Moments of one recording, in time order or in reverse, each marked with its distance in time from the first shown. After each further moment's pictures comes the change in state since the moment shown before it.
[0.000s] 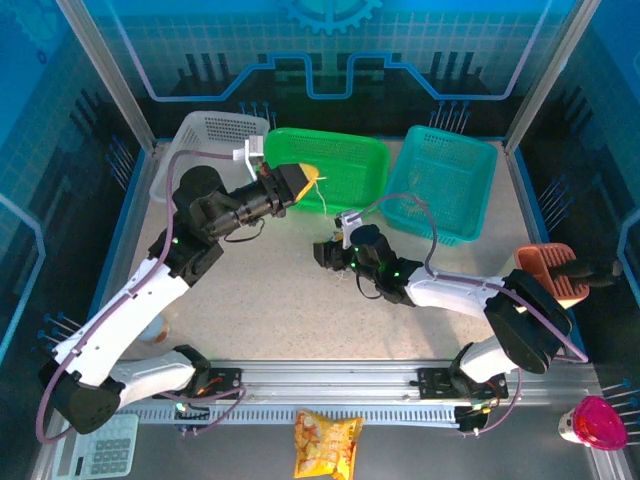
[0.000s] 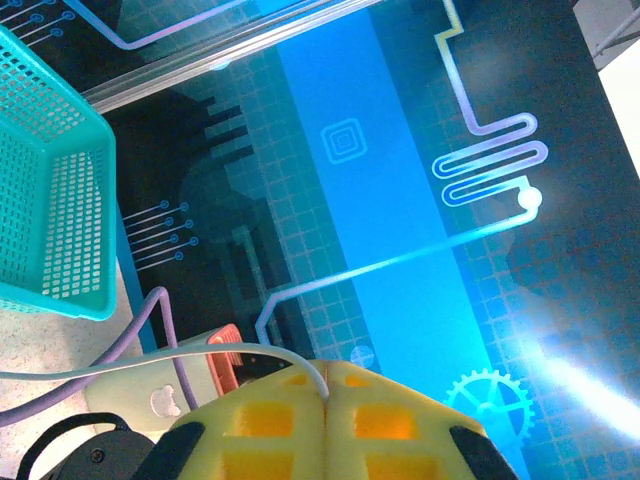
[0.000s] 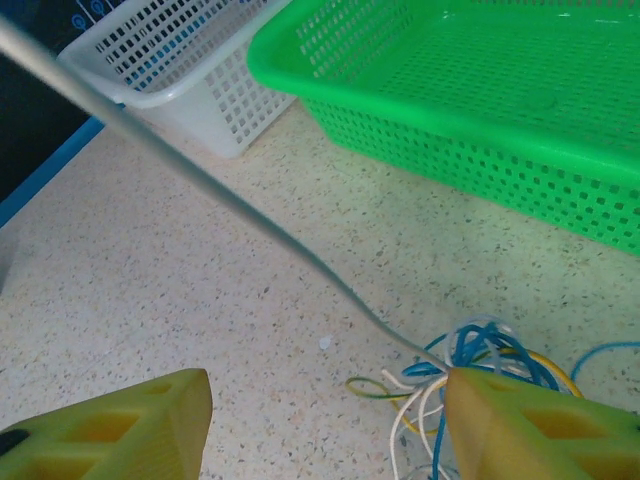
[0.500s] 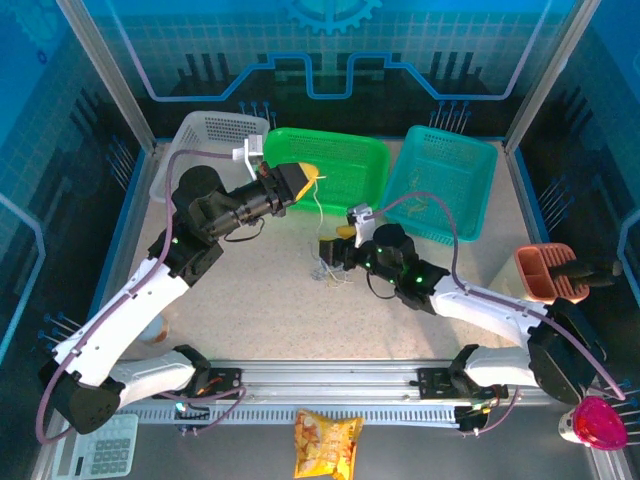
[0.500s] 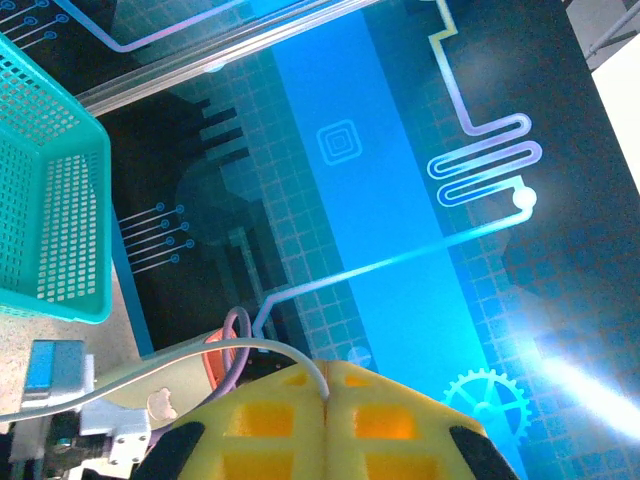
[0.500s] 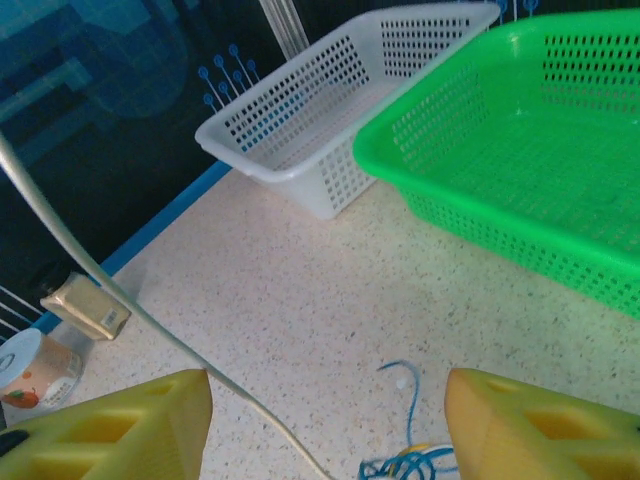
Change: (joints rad) left arm 0.000 0.000 0.000 0.010 0.000 0.000; right arm -0.016 -0.227 -0.040 -0.018 -0.131 -0.027
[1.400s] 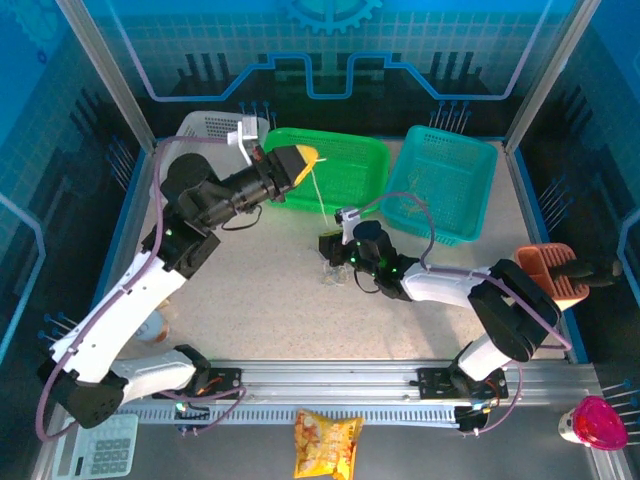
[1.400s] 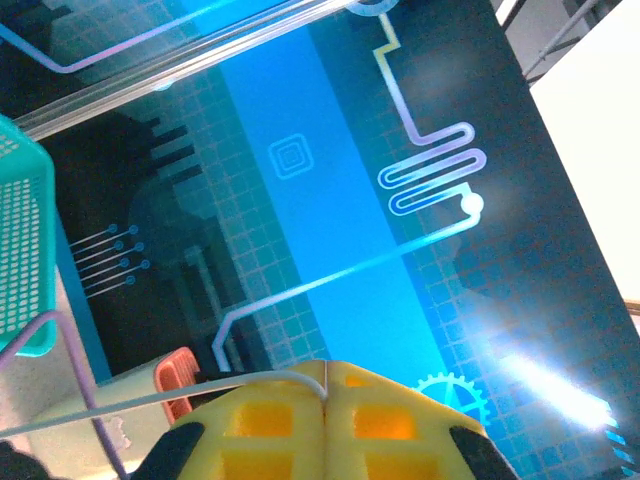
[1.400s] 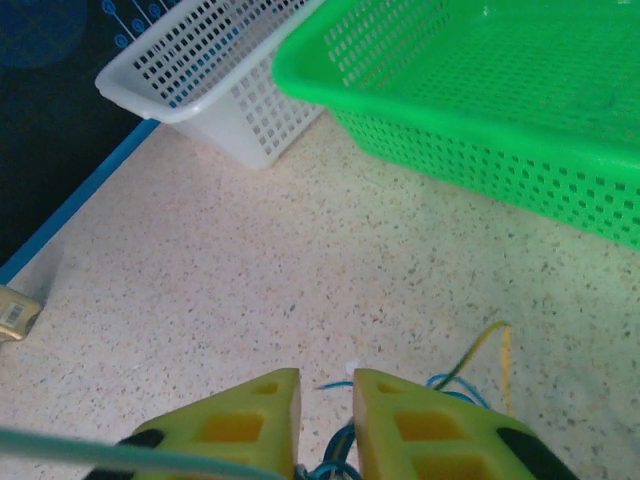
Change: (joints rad) left arm 0.000 0.045 0.141 -0.004 0.008 -0.019; right arm -0.039 0.314 0.030 0.171 -0.002 0.060
